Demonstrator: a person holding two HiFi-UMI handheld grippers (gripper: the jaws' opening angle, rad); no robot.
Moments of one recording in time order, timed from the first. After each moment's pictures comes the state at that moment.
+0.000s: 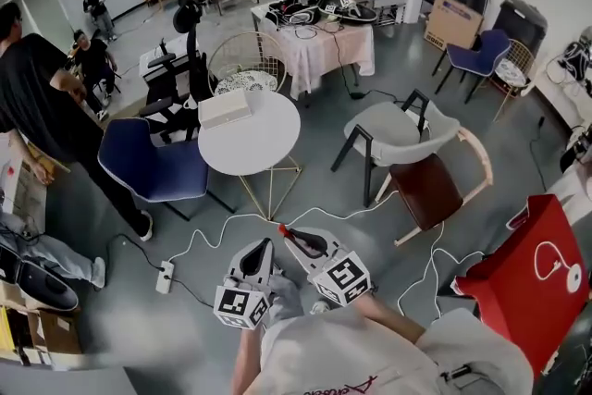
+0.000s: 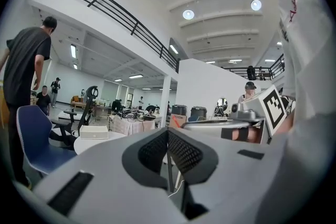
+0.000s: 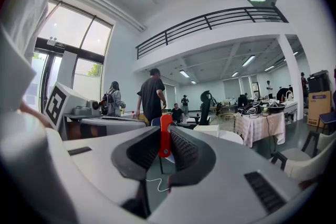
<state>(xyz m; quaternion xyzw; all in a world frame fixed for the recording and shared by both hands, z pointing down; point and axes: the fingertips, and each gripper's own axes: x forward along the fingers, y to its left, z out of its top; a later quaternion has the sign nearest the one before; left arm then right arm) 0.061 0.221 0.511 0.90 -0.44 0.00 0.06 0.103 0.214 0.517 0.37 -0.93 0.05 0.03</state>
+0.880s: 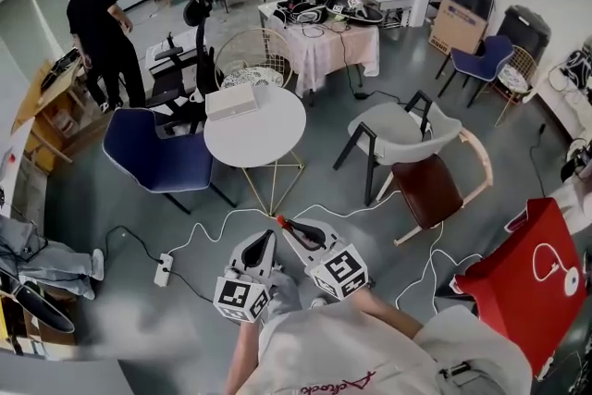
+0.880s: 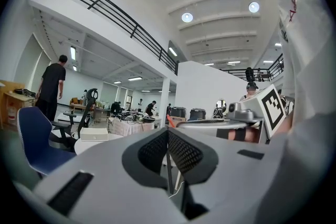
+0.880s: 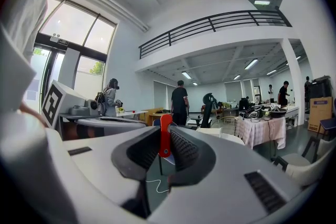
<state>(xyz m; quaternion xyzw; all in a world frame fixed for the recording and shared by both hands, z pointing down) 0.051 0.236 0.506 0.90 -0.43 -0.01 0.05 0.084 0.226 0.510 0.37 -0.93 0.03 0.03</state>
